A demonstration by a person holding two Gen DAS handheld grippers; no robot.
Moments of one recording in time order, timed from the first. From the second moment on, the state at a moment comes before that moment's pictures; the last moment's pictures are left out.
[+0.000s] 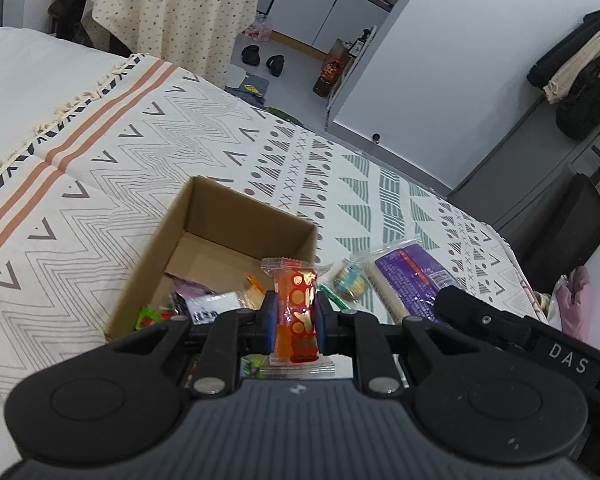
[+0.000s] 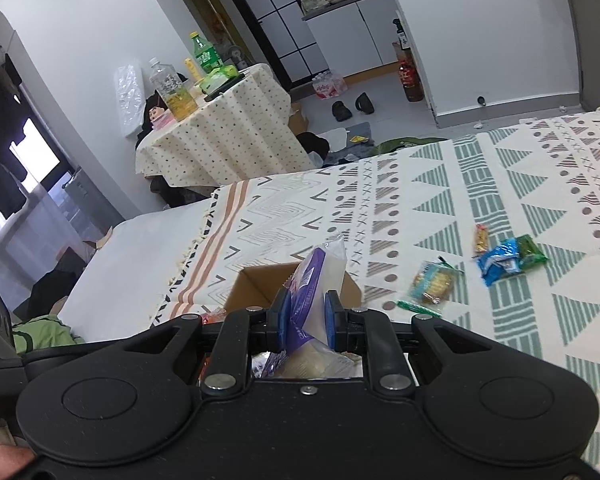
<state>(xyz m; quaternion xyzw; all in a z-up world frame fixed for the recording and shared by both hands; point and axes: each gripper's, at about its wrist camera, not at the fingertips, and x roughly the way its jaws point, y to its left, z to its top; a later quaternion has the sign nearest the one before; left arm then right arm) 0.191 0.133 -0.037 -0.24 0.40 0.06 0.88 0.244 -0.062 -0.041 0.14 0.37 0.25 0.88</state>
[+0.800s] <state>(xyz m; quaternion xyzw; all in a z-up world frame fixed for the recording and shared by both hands) 0.229 0.198 -0.065 -0.27 0.43 0.09 0.86 0.285 0.010 -0.071 0.13 0.41 0.27 0.86</state>
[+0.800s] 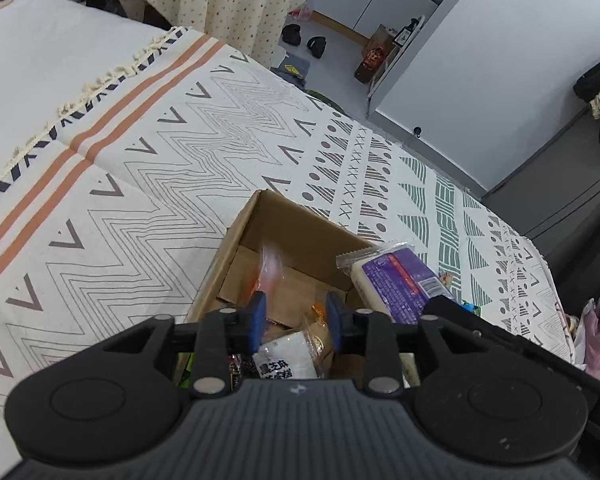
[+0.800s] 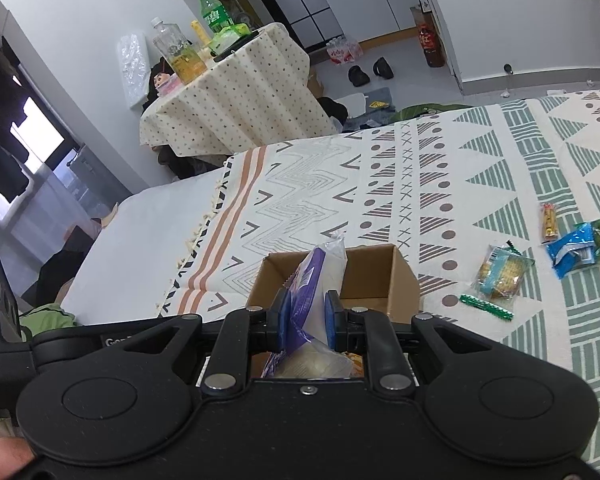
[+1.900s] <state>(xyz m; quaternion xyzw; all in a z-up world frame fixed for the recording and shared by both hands) 0.196 0.141 -0.044 -0.23 0.42 0.13 0.87 0.248 -0.066 -0.064 0.13 0.39 0.23 0.88</state>
